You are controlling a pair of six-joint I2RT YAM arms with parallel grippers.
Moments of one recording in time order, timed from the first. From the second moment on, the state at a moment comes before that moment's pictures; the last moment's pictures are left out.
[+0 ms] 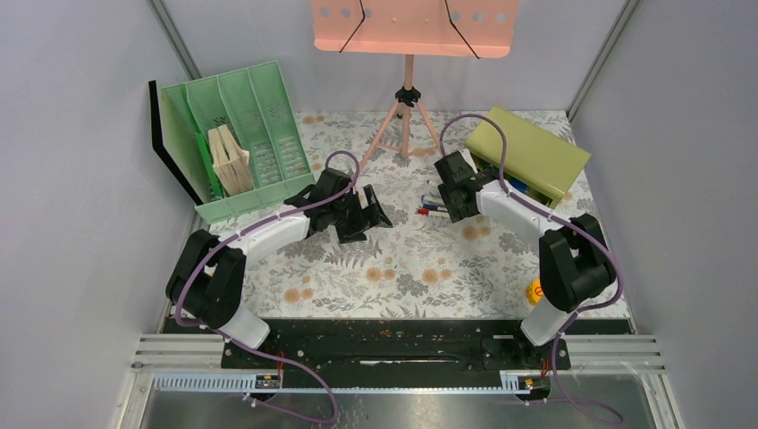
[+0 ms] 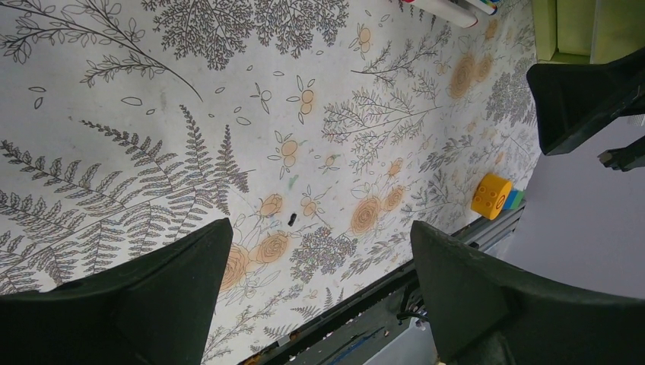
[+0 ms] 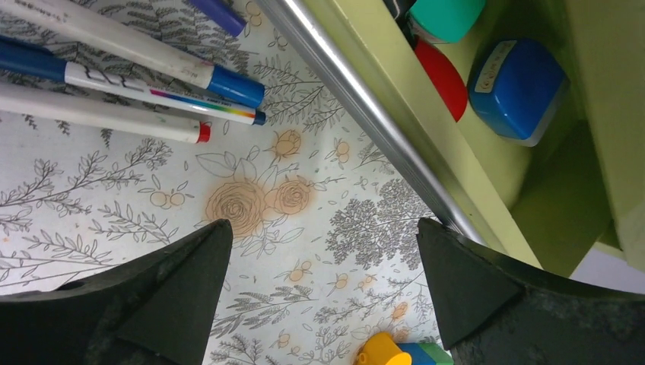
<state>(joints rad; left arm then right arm) -0.54 1.54 0.95 -0.27 0.32 -0.87 0.49 1.67 1.19 -0.68 0.59 0.09</state>
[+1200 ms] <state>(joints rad) -0.54 1.49 0.91 -0.24 0.31 -0.89 0.43 1.81 1.30 -0.49 0.85 -0.03</state>
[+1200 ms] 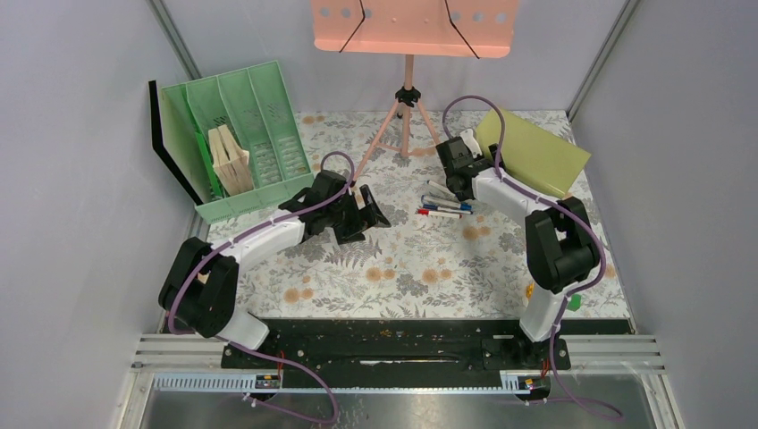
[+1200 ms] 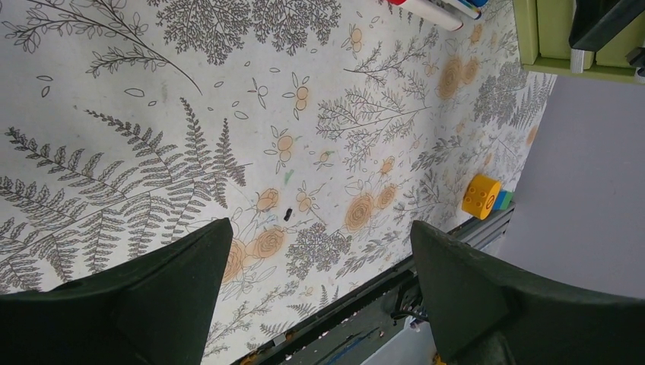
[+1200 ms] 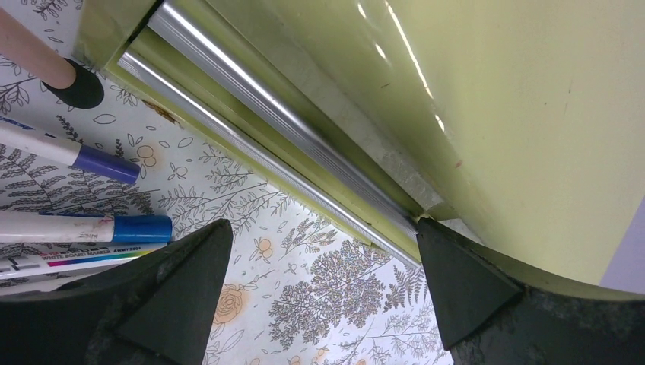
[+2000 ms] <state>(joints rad) -0.53 1.49 0.91 -0.24 0.31 -0.89 0.38 1.53 1.29 -0.65 0.56 0.32</state>
